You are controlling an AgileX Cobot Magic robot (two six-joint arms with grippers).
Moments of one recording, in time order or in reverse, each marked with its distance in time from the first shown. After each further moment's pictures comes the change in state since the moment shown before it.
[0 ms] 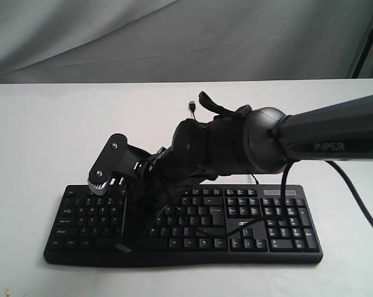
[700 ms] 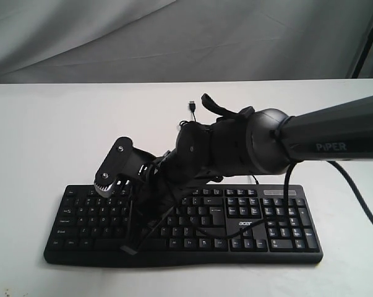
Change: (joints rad) left arm 0.000 0.000 0.000 0.000 0.000 0.000; right arm -0.008 -0.001 0.014 -0.028 0.011 0.035
